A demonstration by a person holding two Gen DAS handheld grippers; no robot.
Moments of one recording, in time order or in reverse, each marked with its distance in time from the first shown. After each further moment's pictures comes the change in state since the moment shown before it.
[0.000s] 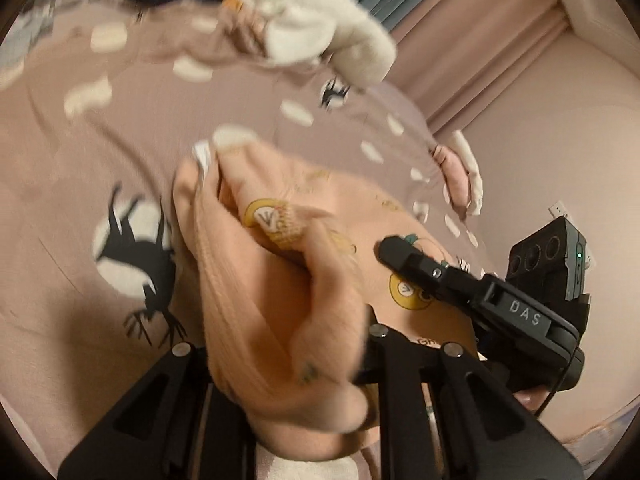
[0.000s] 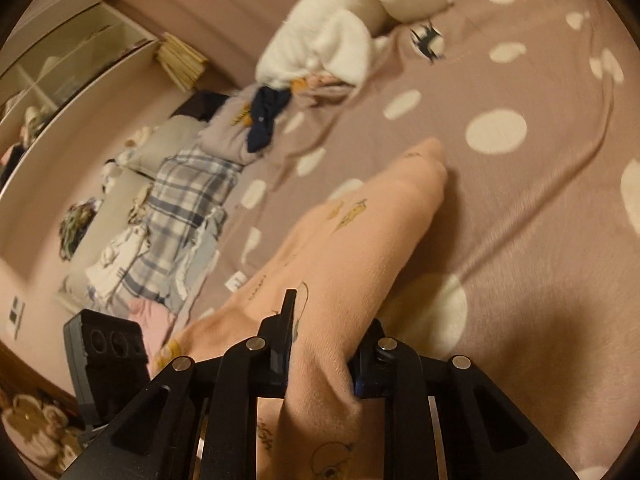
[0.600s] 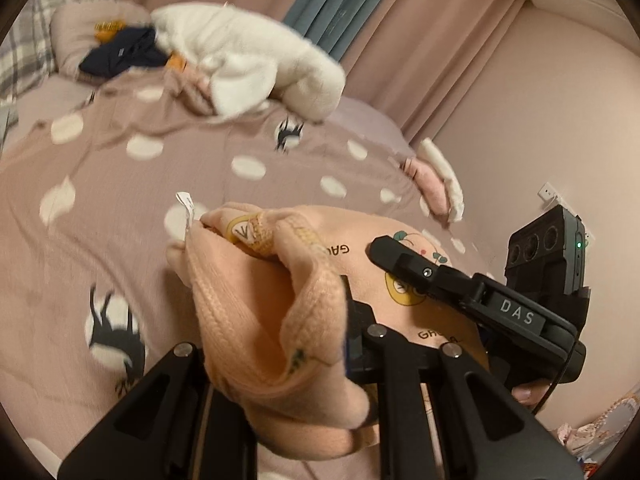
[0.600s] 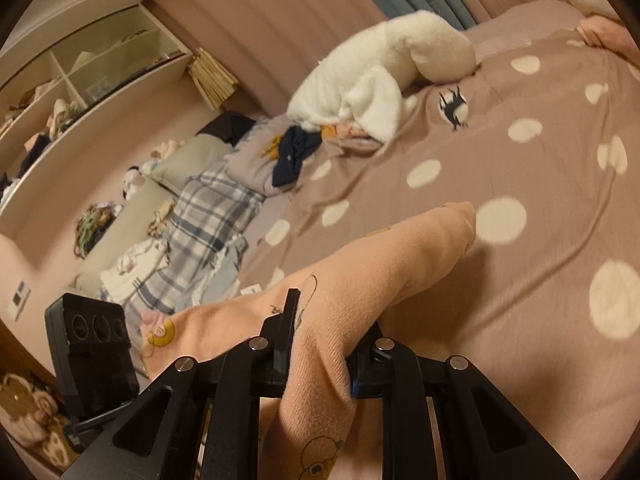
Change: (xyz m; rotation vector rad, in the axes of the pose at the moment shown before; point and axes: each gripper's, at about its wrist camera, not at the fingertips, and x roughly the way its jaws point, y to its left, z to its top) left arm -0.012 -0.064 0.042 0.156 -0.070 0.000; right arm -0.039 0.024 0.045 -0.103 -0.109 0.036
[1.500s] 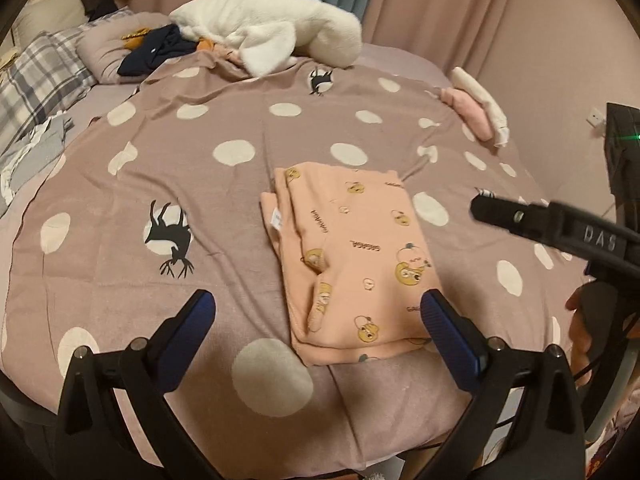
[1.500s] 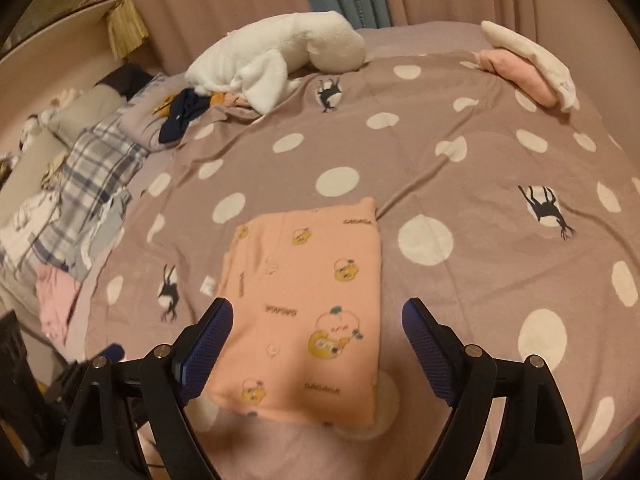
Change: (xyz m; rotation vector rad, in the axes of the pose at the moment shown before) left arm -0.041 -0.053 -0.089 0.125 0.158 0.285; right arm -0.086 0.012 -0.038 -0.067 0.161 -0.525
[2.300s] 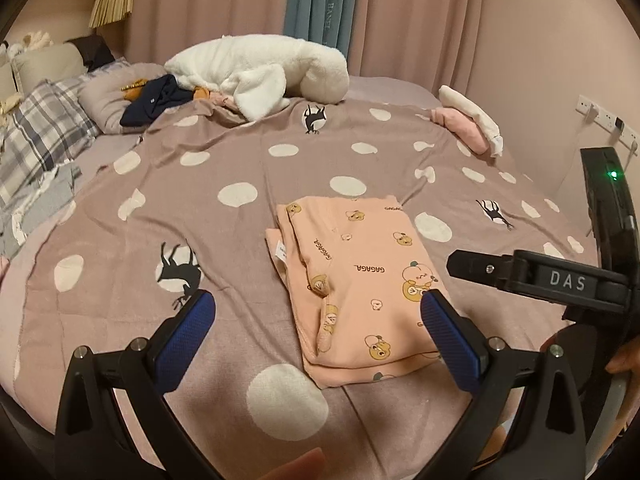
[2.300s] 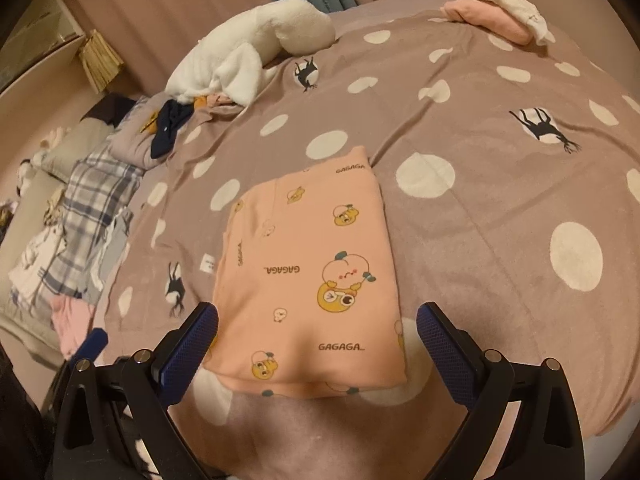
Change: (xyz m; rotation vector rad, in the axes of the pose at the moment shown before) left arm -0.003 -0.009 -0.011 0.091 -0.145 0.031; right arm 0.017 -0.013 -0.044 0.188 -0.006 0.039
